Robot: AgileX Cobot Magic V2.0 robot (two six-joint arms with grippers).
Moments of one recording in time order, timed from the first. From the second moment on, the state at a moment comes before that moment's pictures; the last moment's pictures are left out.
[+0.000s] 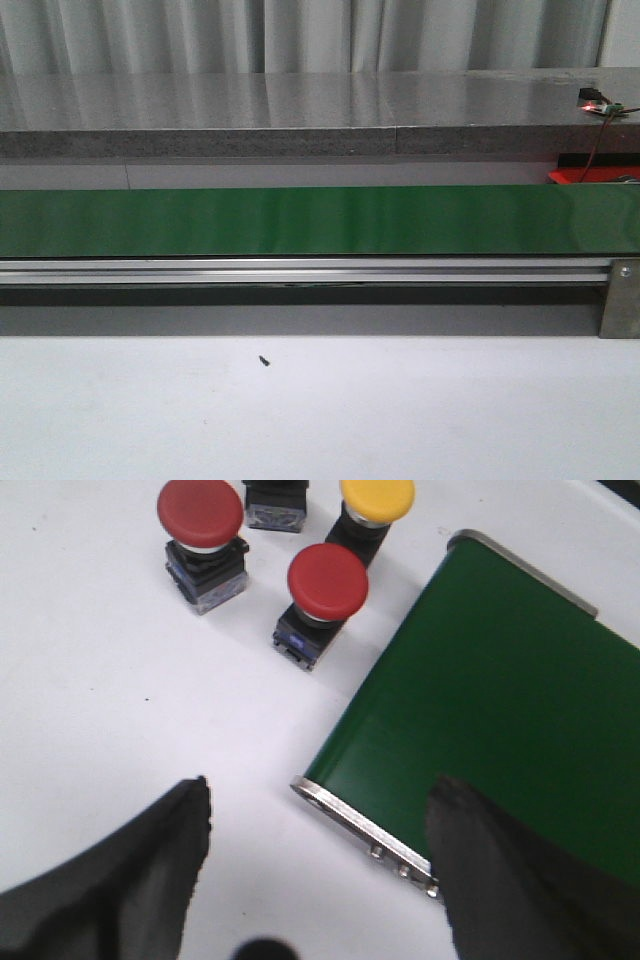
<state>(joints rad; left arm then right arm) 0.48 1.42 -0.97 -0.24 0.57 0.03 -0.09 0.50 -0.48 0.08 0.75 -0.03</state>
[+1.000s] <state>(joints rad) 0.57 1.94 -1.43 -0.20 0.65 -0.05 -0.09 0.50 -0.48 0.08 0.75 -0.03</state>
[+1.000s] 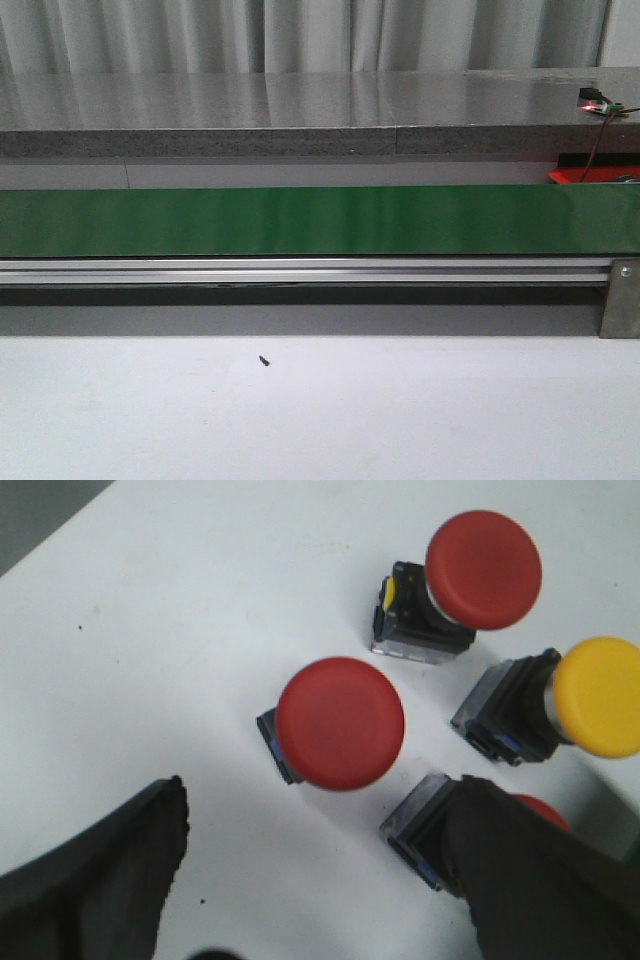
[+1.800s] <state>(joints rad) 0.57 2.07 -1.52 -0.22 0.60 -0.06 -0.09 0.50 -0.48 0.08 0.75 -0.03</state>
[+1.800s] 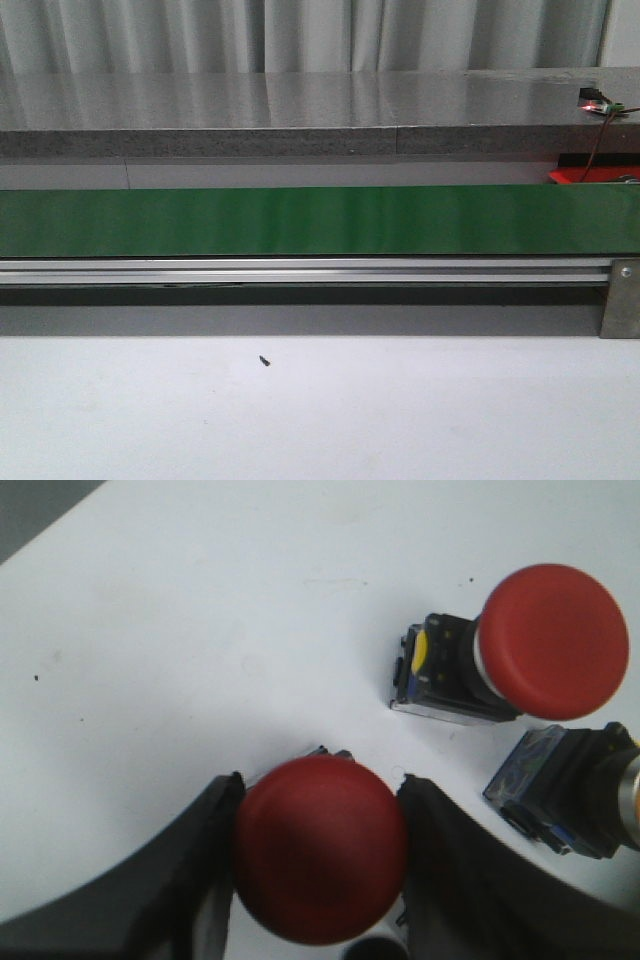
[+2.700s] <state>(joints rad) 0.45 1.72 -1.47 -0.22 0.76 0.01 -0.09 0.50 -0.48 0.08 0.75 -0.03</state>
